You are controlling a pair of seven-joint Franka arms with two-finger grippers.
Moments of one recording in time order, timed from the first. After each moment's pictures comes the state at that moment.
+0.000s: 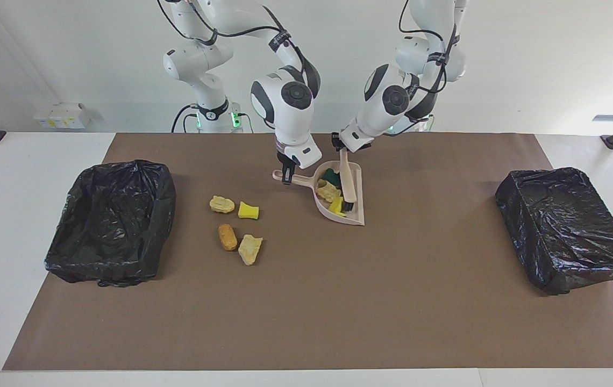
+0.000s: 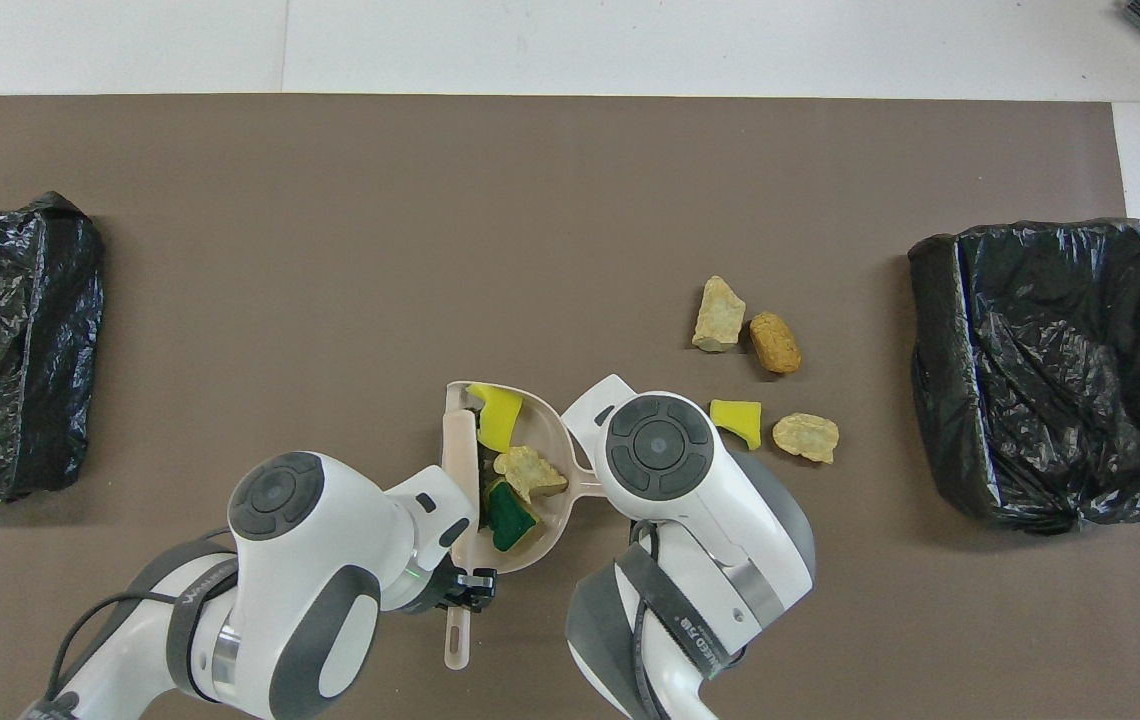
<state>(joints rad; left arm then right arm) -0.56 -0.10 0.00 -2.34 -0.41 1.99 -0.35 0.68 0.13 -0.07 -2.06 -0.01 2.06 -0.83</state>
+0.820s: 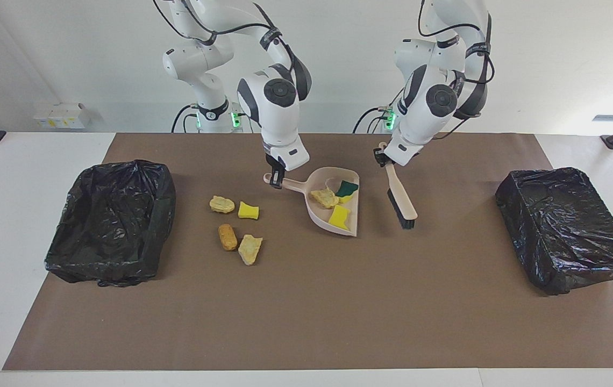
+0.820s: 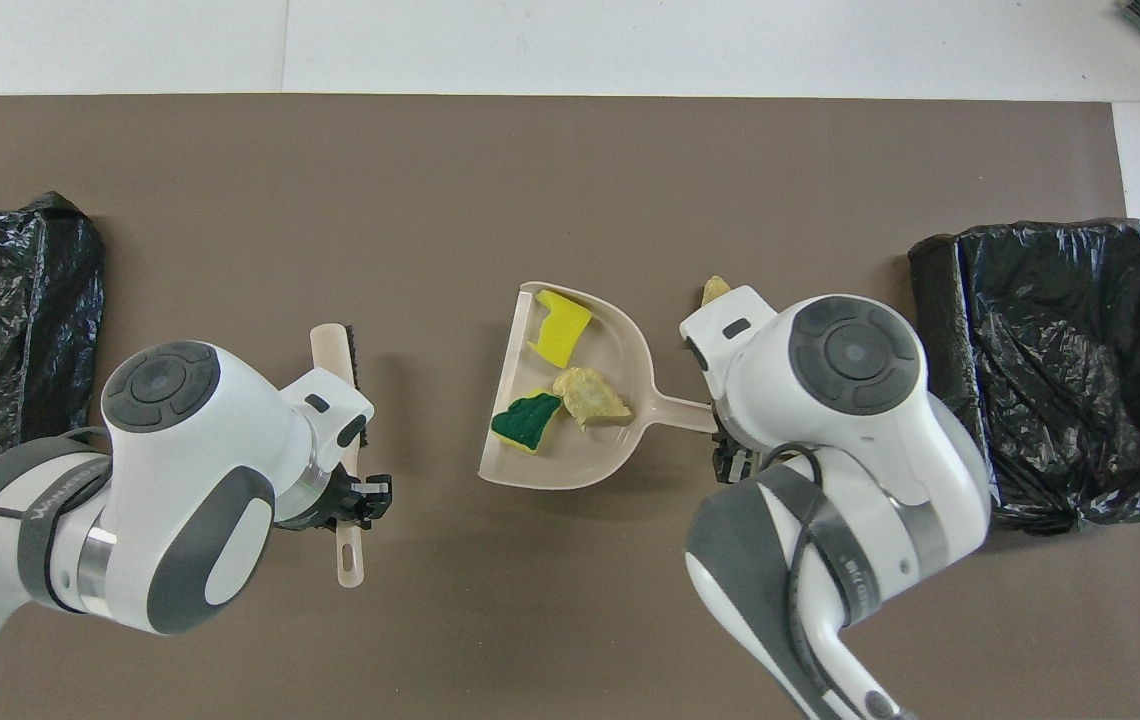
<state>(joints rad) -0.41 -0.09 0.00 -2.23 -0.18 1.87 -0.41 0.48 0.04 -0.08 -1.96 -0.01 1.96 -0.89</state>
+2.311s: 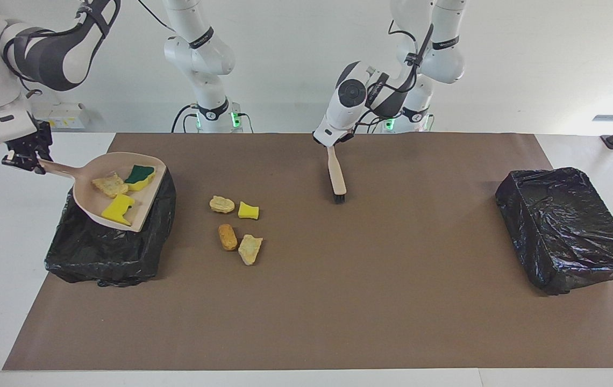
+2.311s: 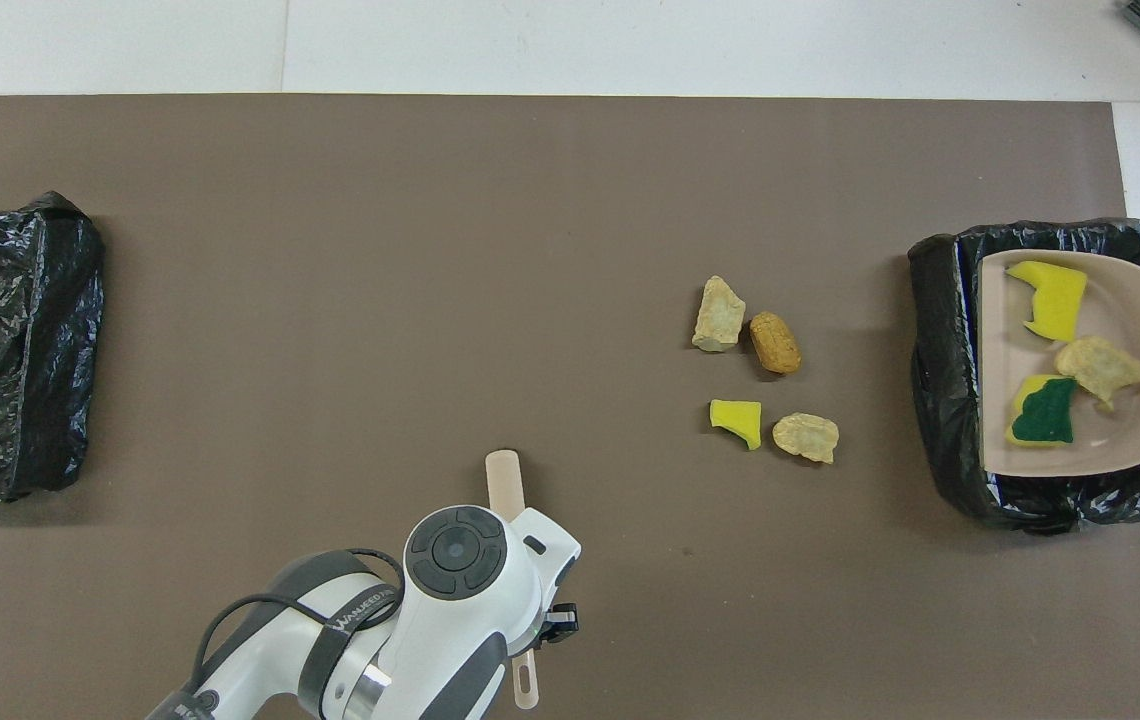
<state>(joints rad) -0.81 -0.03 -0.03 -2.34 -0.39 2.06 -0.67 -0.32 0.07 -0.10 -1.71 -0.26 1.92 -1.84</state>
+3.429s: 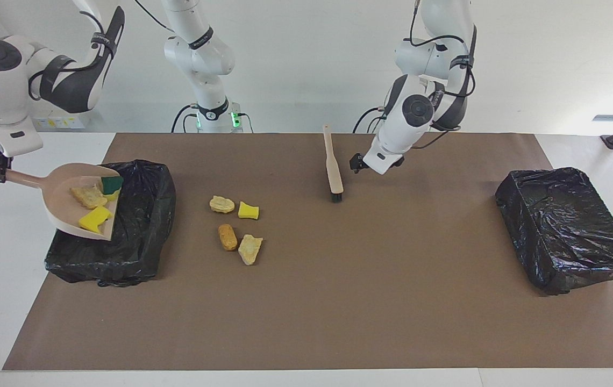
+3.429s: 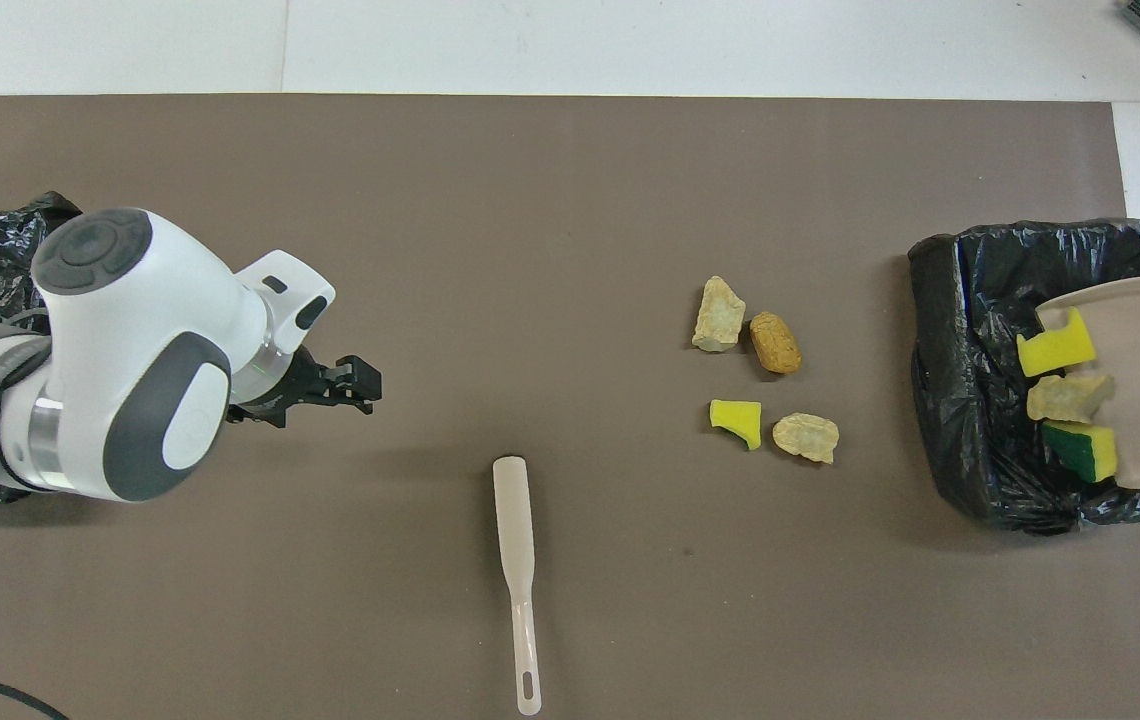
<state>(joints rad) -0.26 0.11 0.00 -1.90 -0.13 1.85 -0.26 -0.27 0.09 -0.07 -1.80 -0.73 2.14 -1.87</state>
